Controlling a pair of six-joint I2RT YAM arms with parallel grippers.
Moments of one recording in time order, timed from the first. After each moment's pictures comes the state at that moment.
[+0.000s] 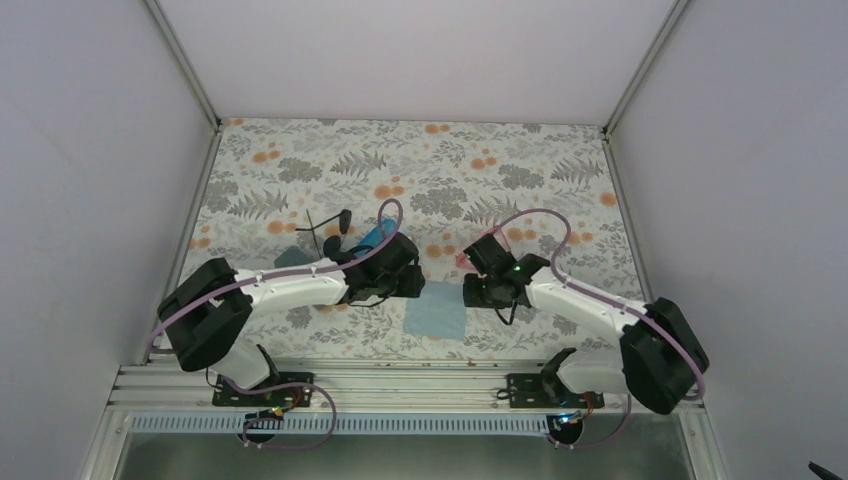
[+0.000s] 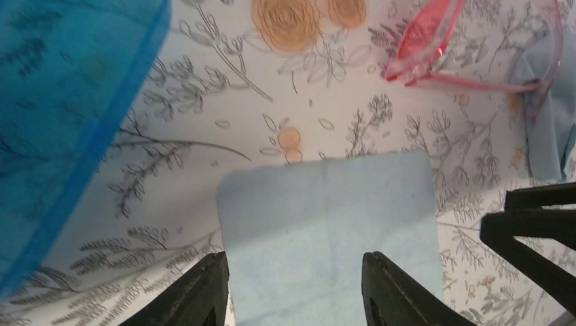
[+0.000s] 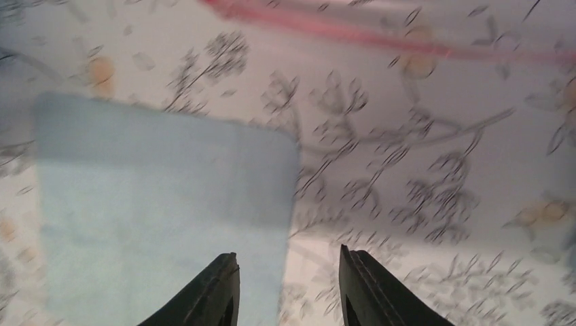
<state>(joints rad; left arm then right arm) -0.96 1.53 0.84 -0.27 -0.02 -0.83 0.72 1.24 0.67 -0.64 -0.02 0.72</state>
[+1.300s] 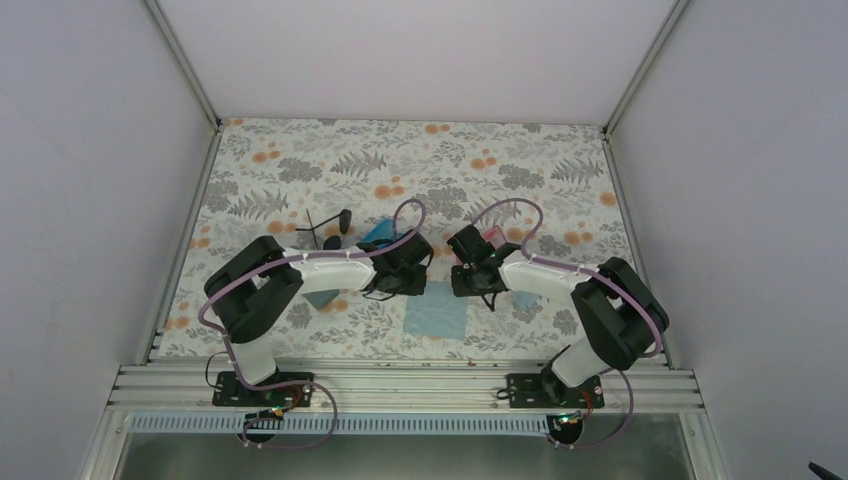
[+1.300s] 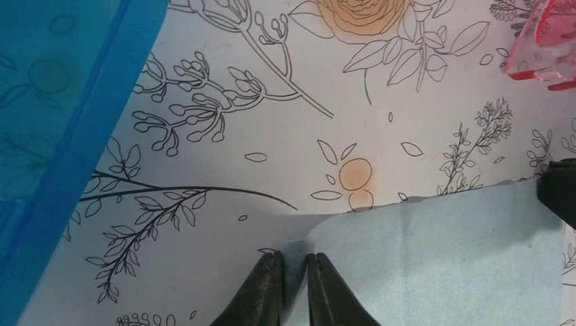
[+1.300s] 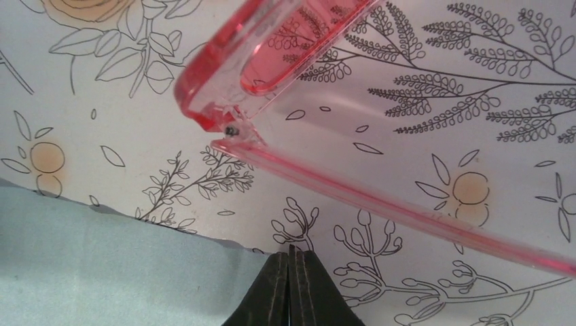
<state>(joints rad) -0.92 1.78 0.98 -0.32 -0.03 -0.78 0.70 1.54 0.75 -0.47 0.09 0.58</state>
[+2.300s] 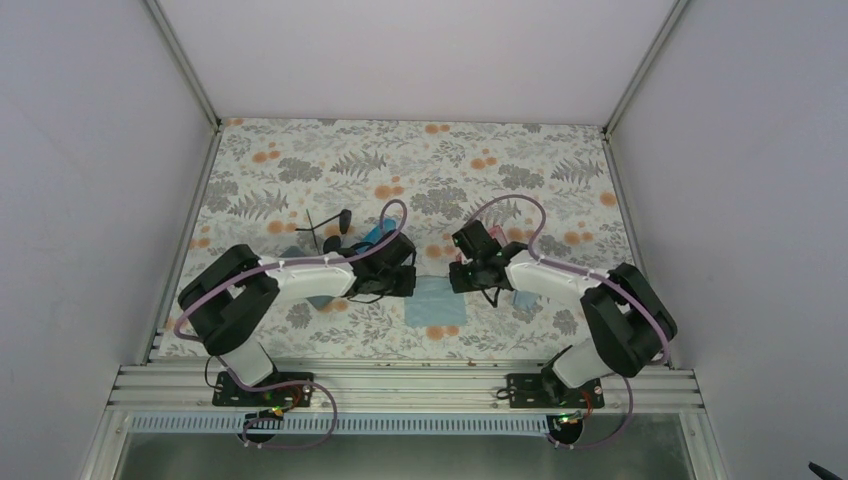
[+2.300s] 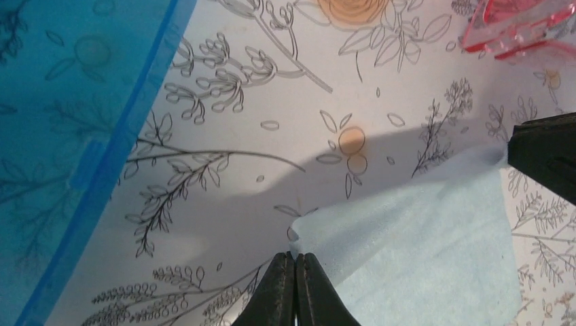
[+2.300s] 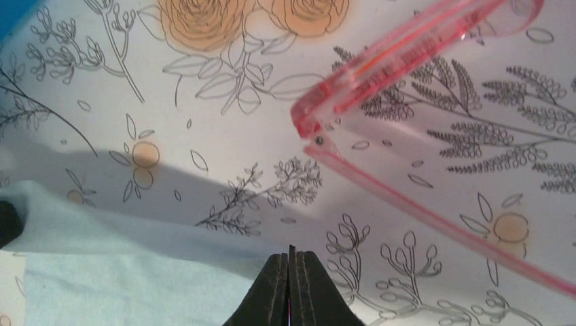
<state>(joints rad) -0.87 1.66 0.86 -0.22 0.05 -0.74 0.67 1.50 0.76 -0.42 -0.01 0.48</state>
